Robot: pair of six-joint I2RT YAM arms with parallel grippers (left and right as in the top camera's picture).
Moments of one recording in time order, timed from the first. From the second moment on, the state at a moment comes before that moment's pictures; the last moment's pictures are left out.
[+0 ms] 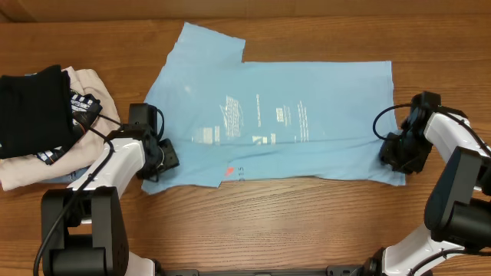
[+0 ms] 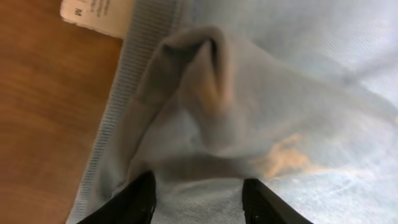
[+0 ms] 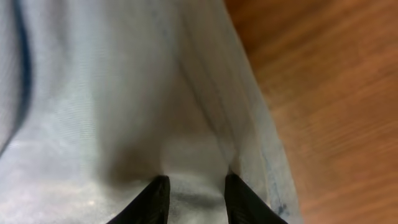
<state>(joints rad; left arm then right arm) 0.02 1.68 0.88 -0.64 0.00 -0.43 -0.31 1.86 1.12 -0.93 0.03 0.25</state>
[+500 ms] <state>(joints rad) 0.10 1.68 0.87 -0.69 0.01 -0.45 -0.35 1.86 1.11 -1.01 0.06 0.36</state>
